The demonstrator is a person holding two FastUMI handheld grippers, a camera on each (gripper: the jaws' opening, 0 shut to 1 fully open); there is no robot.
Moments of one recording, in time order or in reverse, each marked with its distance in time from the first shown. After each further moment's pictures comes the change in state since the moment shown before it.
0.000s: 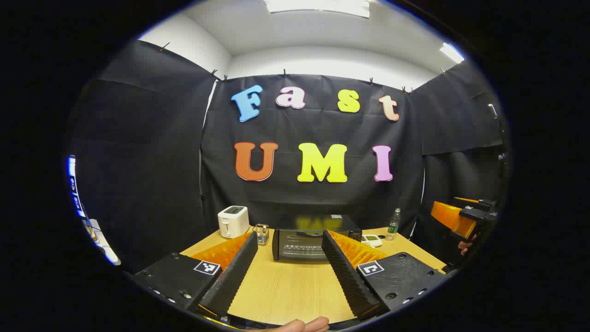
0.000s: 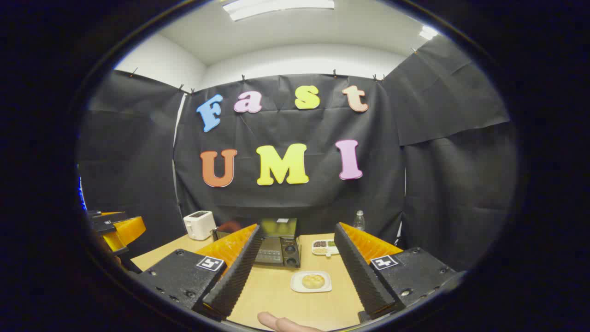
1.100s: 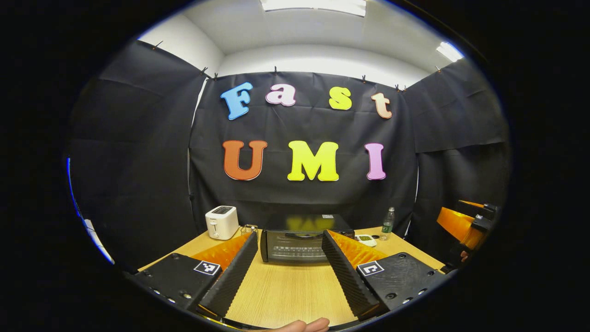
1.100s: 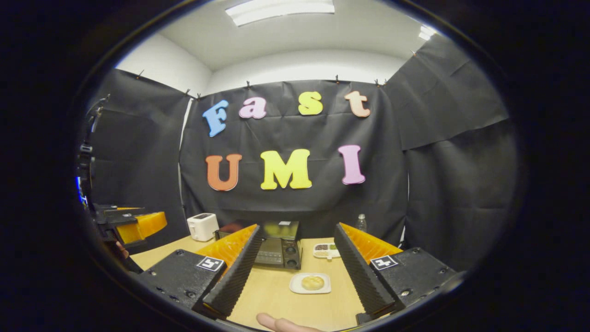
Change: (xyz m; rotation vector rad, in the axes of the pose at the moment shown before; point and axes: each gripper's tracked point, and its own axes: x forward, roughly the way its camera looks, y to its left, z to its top) left arm 0.039 -0.018 -0.005 0.009 0.009 -0.046; right arm -0.009 -0.009 -0.014 -0.006 -0.056 0.038
